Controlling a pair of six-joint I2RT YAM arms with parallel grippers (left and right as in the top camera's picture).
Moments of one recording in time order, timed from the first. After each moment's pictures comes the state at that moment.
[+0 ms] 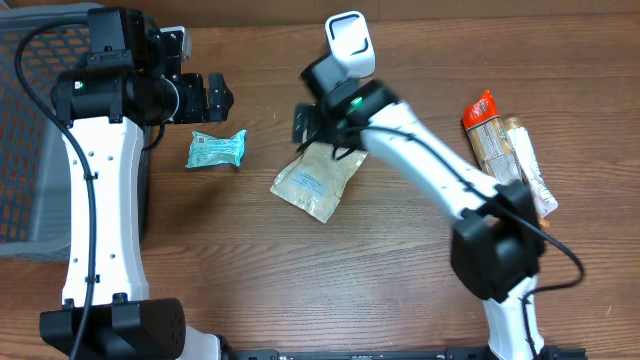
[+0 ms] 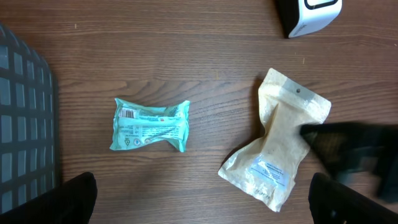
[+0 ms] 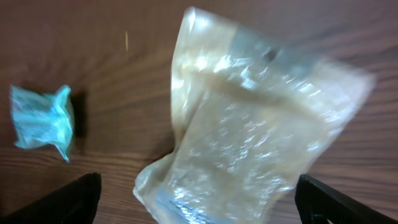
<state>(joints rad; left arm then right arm) 0.09 1.67 1.84 -1.20 0.20 0.01 0.66 2.15 1.90 -0.90 0.00 0.75</state>
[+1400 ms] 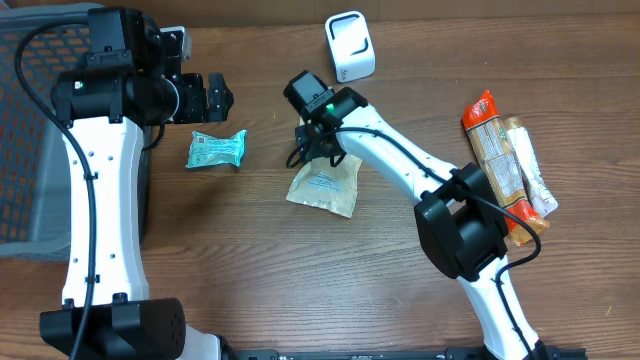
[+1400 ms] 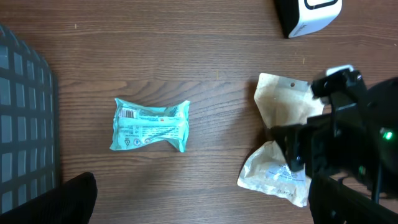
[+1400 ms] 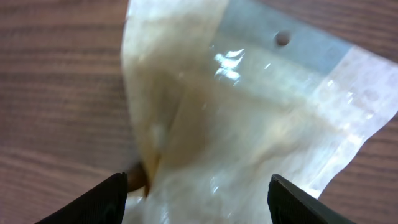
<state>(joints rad) 0.09 1.67 1.84 -1.20 0.20 0.01 0.66 2.34 2.02 -0.96 0.10 0.45</state>
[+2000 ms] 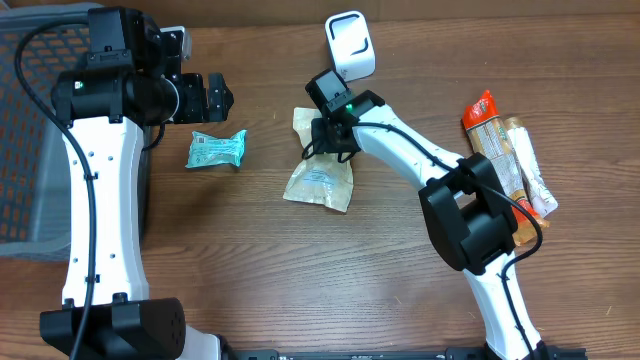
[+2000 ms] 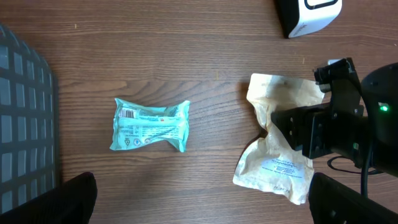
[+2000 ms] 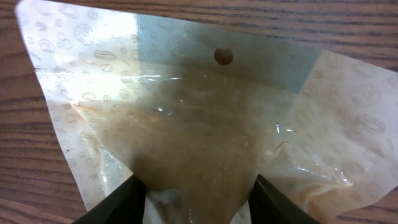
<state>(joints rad) 0.09 1.67 1.84 -1.20 0.20 0.01 0.60 2.34 1.87 -0.75 -0.01 0.50</state>
